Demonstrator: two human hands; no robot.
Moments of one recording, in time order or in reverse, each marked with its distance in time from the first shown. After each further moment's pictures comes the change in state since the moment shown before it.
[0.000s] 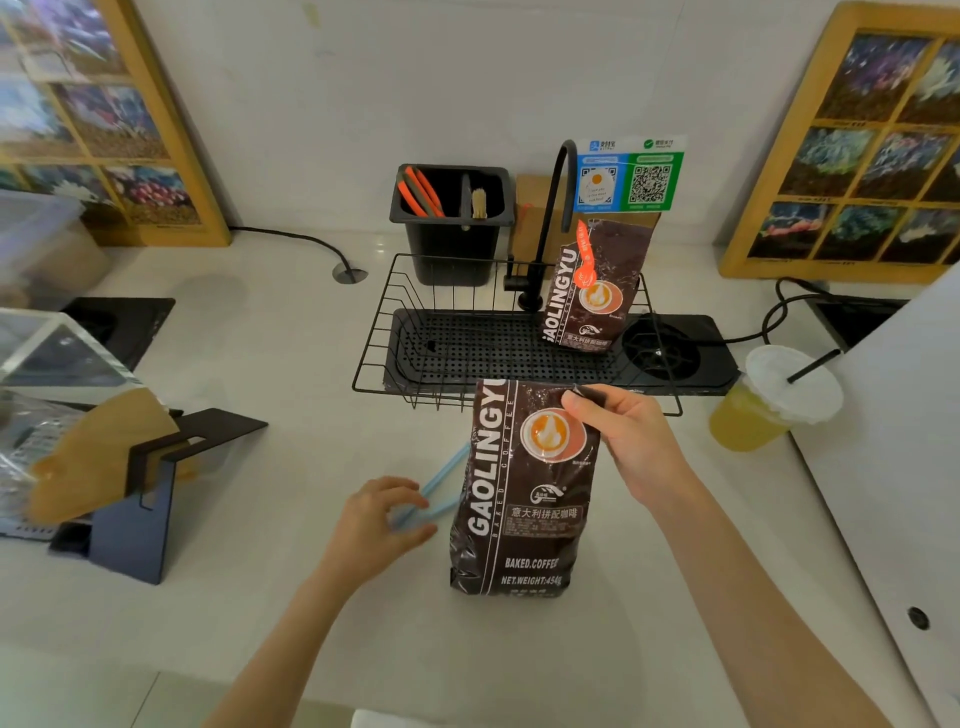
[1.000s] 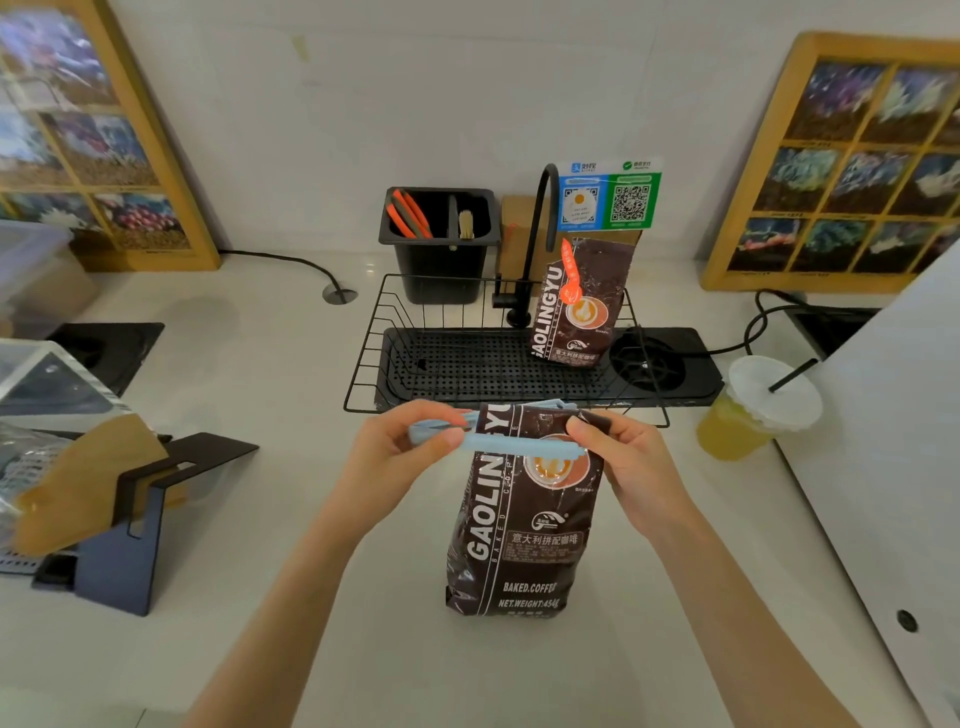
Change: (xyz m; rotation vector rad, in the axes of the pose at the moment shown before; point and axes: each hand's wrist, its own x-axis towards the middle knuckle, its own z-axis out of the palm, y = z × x) left_hand 0.012 0.095 -0.060 -0.791 0.070 0.228; right_hand -0.017 0.000 -0.005 0.068 0.021 0.010
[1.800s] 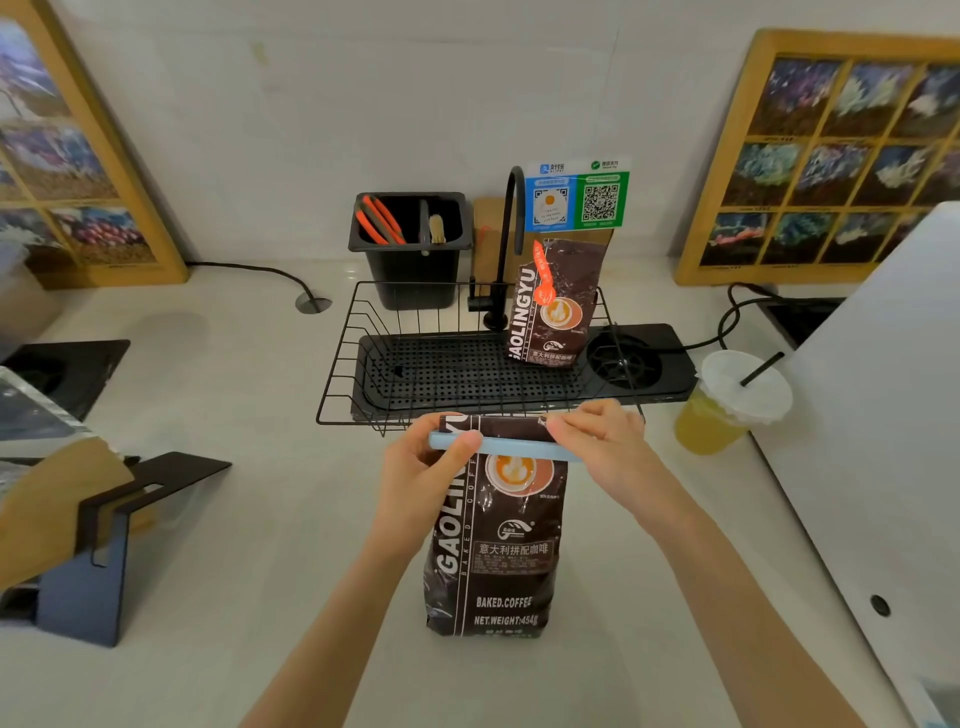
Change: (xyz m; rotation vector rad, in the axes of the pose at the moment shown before) left_hand 0.004 -0.011 0.052 -0.163 0.125 -0.179; right_hand -0.007 -0.025 -0.002 -0.646 0.053 0.082
